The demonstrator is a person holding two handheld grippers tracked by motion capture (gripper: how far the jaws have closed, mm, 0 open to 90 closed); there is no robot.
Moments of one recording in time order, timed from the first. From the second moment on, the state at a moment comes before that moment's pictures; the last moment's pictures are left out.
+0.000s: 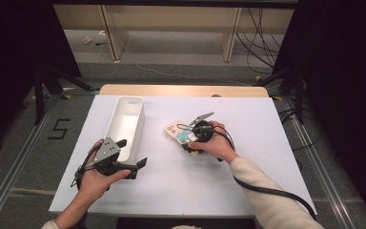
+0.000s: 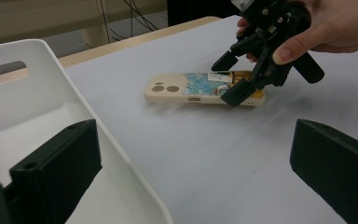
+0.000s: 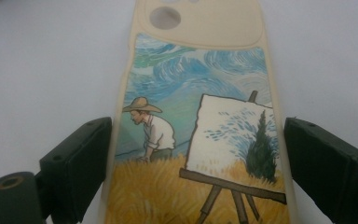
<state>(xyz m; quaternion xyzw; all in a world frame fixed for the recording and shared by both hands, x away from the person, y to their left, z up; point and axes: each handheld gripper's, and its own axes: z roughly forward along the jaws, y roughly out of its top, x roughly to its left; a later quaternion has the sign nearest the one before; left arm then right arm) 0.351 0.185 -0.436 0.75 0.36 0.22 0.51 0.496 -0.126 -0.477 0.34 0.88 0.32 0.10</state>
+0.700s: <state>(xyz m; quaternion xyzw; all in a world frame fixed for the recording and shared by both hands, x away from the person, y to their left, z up) 0.350 0.182 -0.434 0.75 0.35 0.22 0.51 0.482 -0.150 -0.452 0.34 0.85 0.39 0.11</state>
